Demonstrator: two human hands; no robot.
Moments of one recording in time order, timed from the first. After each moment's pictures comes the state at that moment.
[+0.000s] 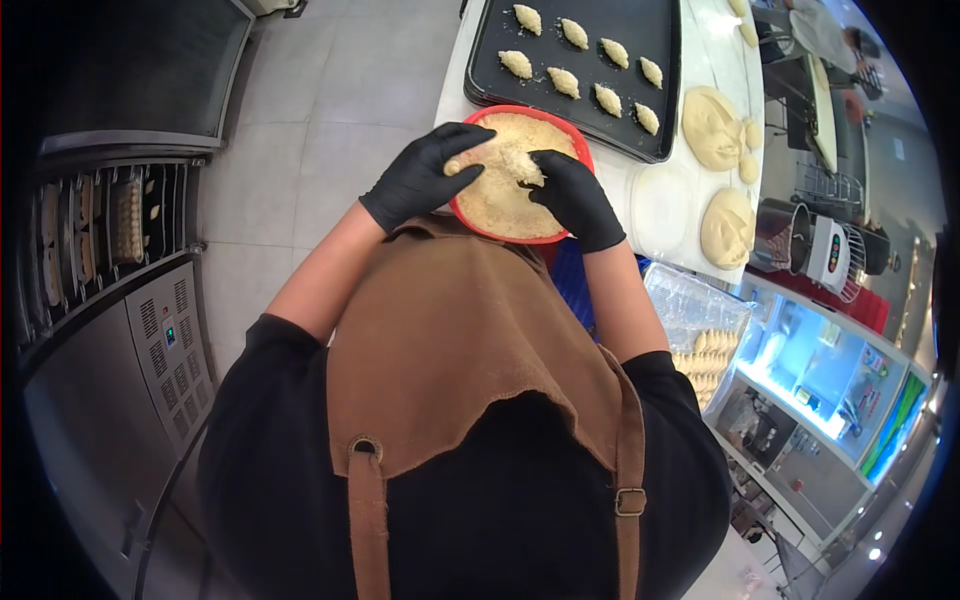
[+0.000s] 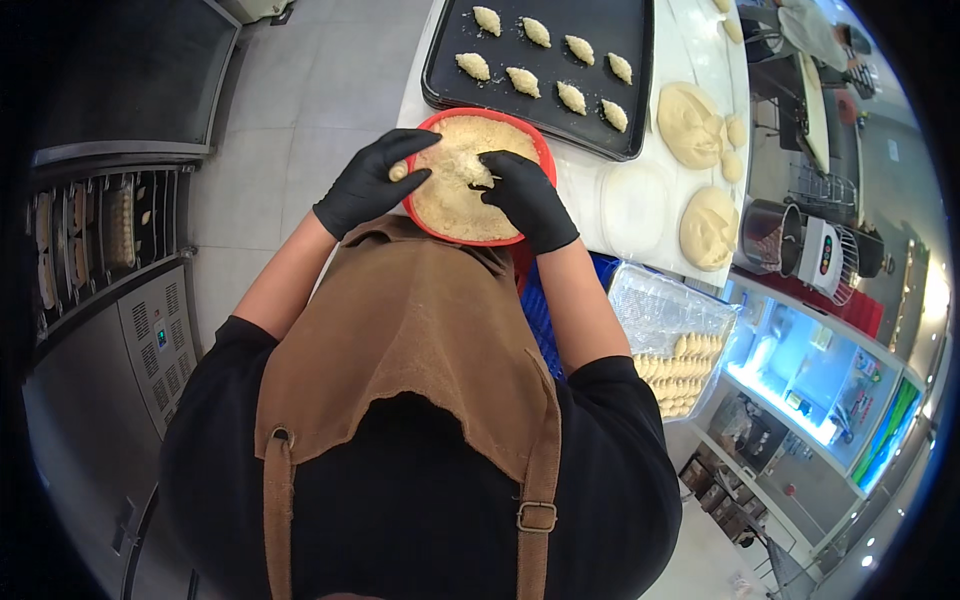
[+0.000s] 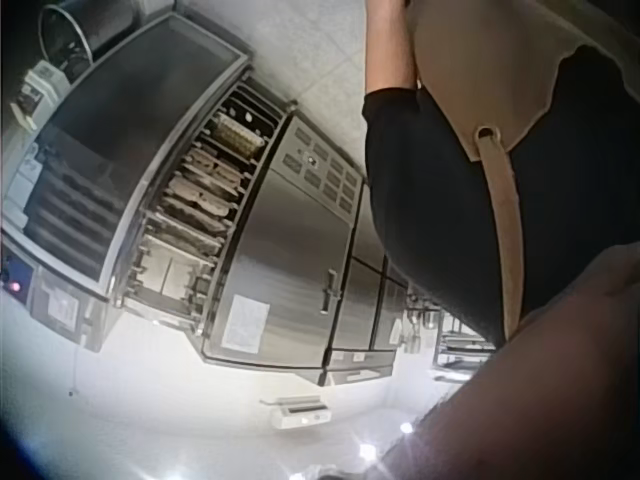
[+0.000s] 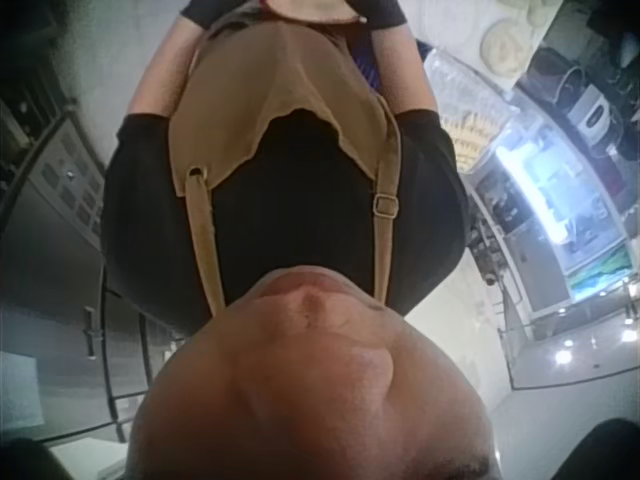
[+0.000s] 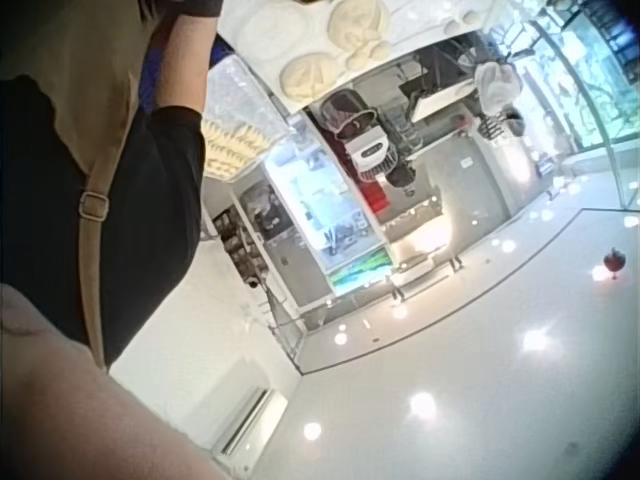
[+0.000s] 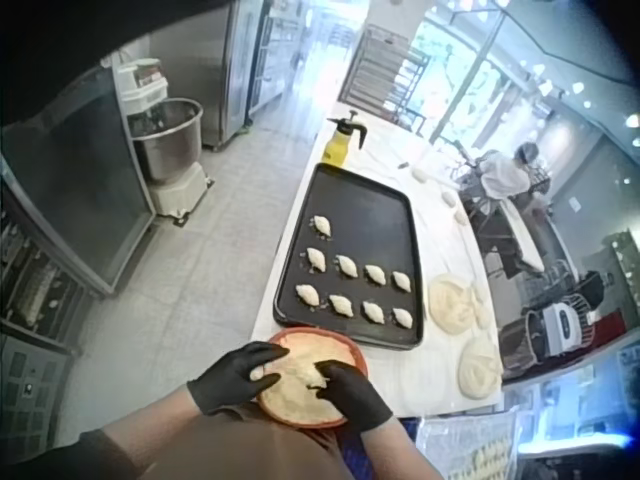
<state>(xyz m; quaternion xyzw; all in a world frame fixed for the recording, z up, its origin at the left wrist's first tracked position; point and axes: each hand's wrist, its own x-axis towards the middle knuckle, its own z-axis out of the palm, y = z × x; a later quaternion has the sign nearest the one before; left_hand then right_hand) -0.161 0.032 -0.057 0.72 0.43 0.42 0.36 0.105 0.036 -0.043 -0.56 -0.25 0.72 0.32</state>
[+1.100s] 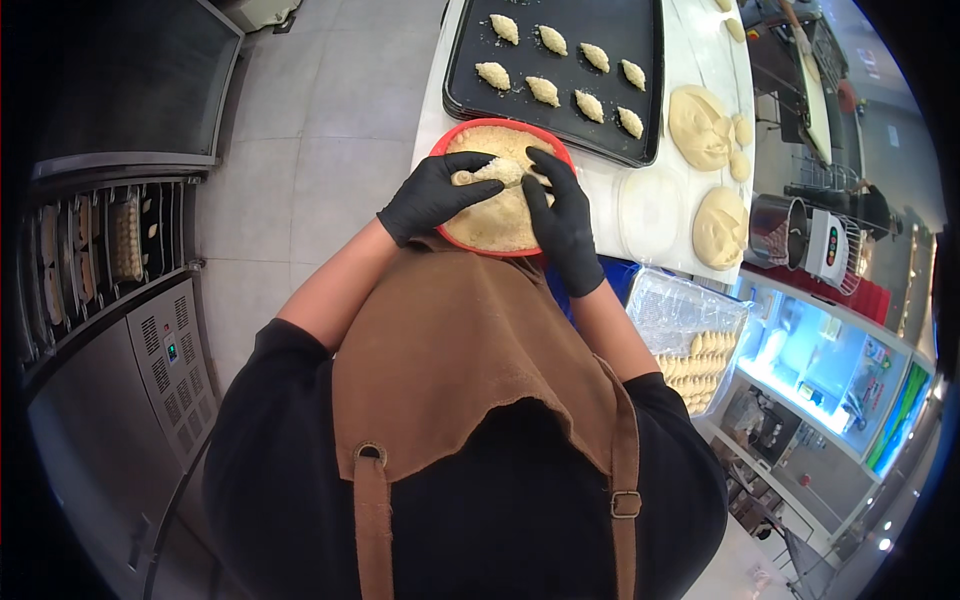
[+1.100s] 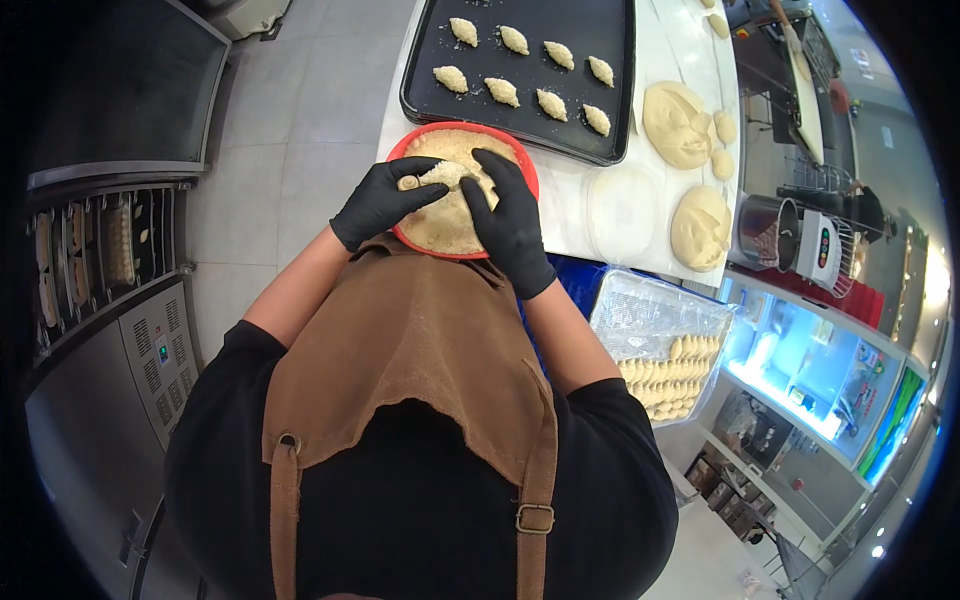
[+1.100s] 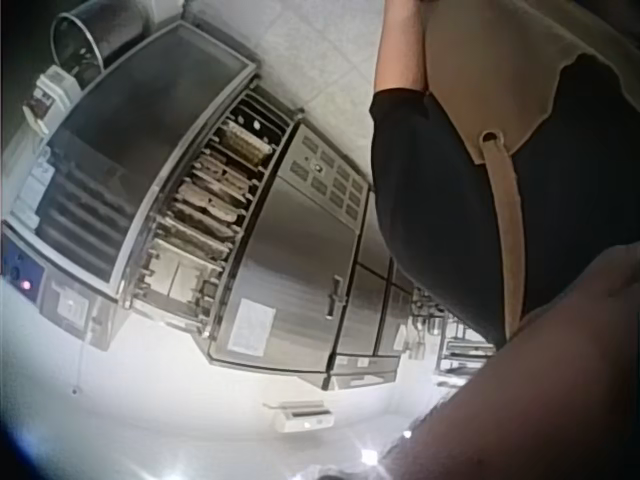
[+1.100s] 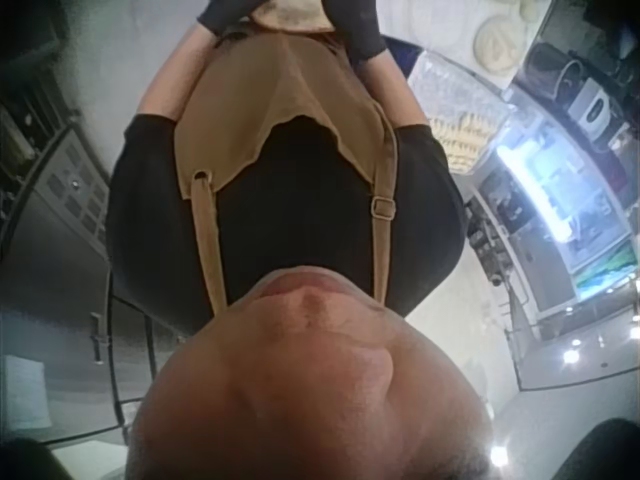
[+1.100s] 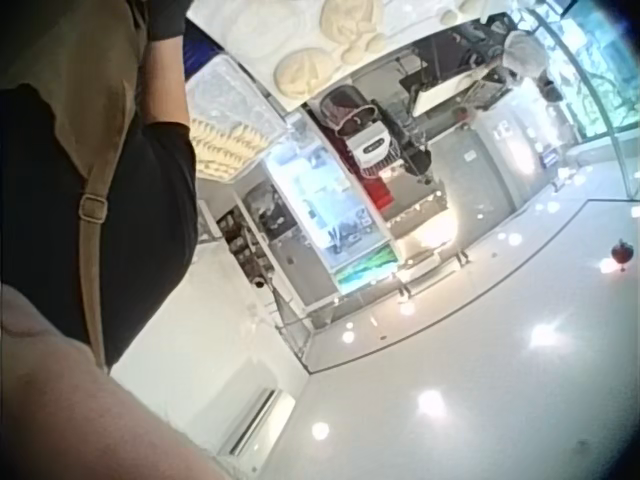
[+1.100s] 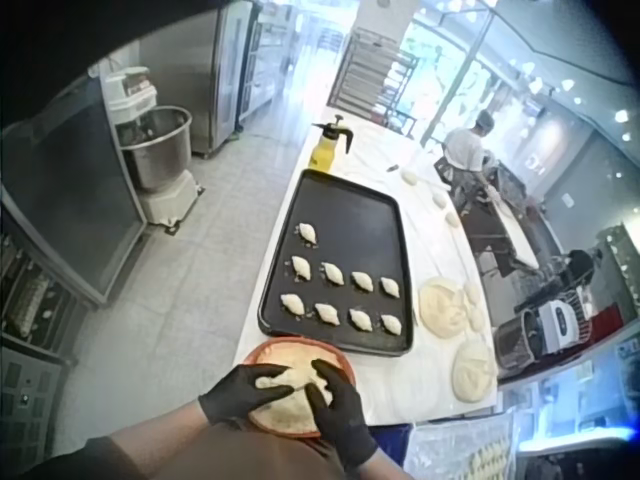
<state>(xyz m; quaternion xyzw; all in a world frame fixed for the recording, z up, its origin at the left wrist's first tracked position) -0.122 0.033 -0.036 0.51 0.47 0.30 0.65 0.093 0.004 -0.007 -0.59 -0.64 0.37 0.34</state>
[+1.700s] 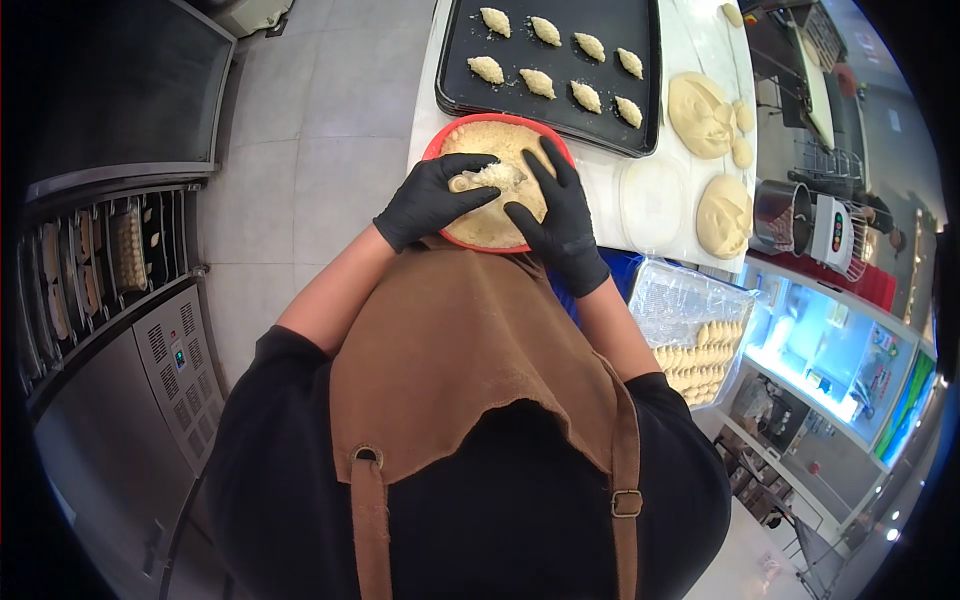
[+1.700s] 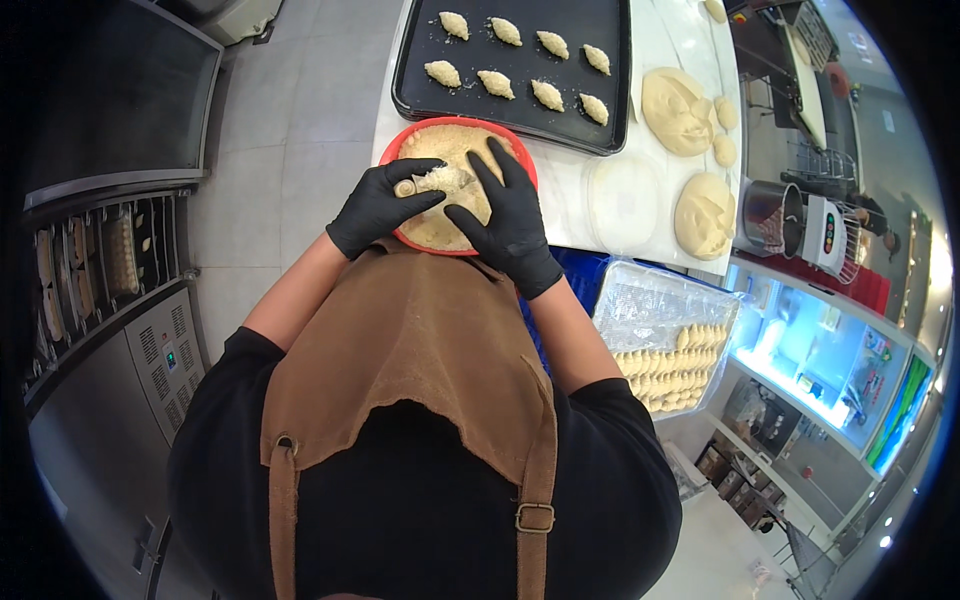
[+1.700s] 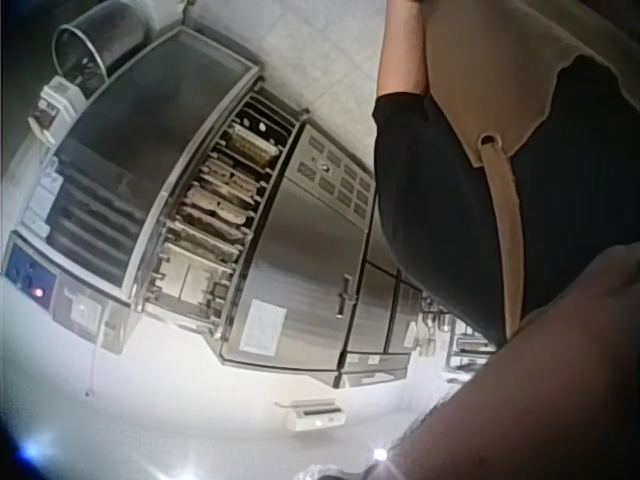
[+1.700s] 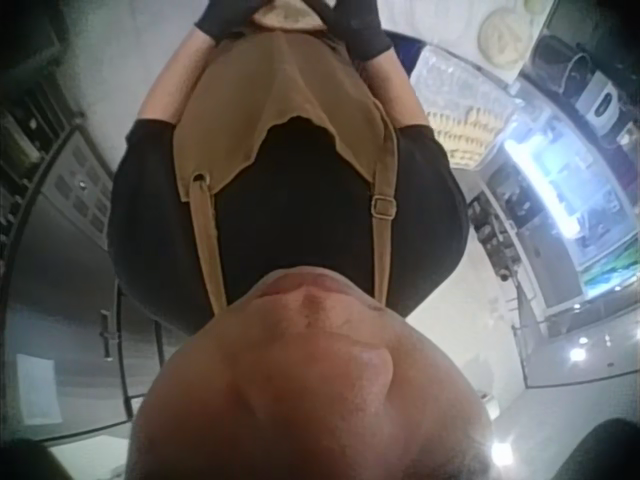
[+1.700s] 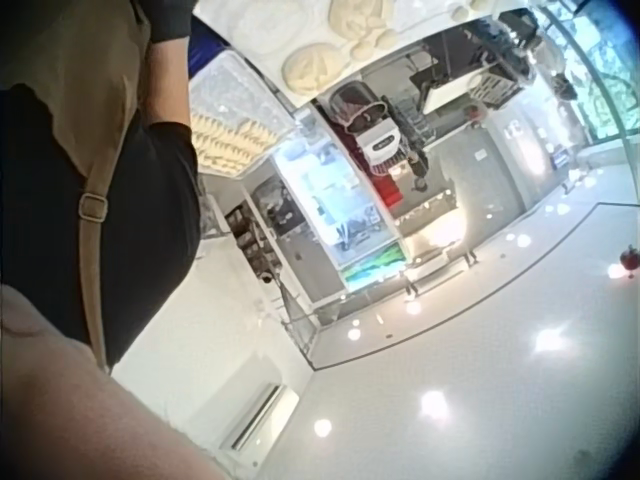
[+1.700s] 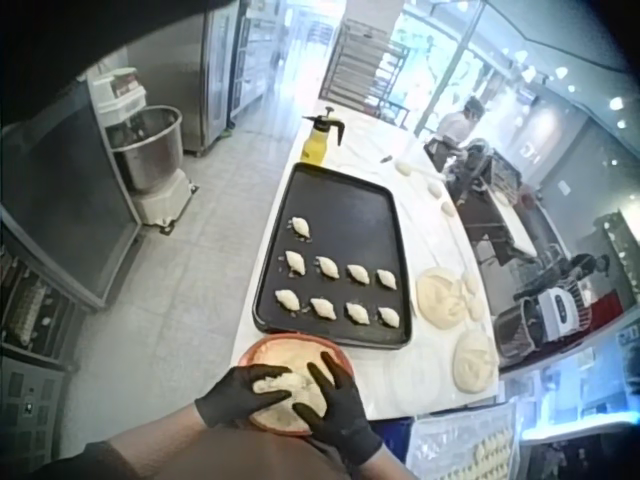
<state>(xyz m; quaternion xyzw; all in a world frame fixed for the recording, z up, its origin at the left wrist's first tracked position) -0.122 0.027 -0.045 0.57 0.46 0.32 0.60 0.107 0.000 -0.023 -0.60 -0.71 0.24 0.29</state>
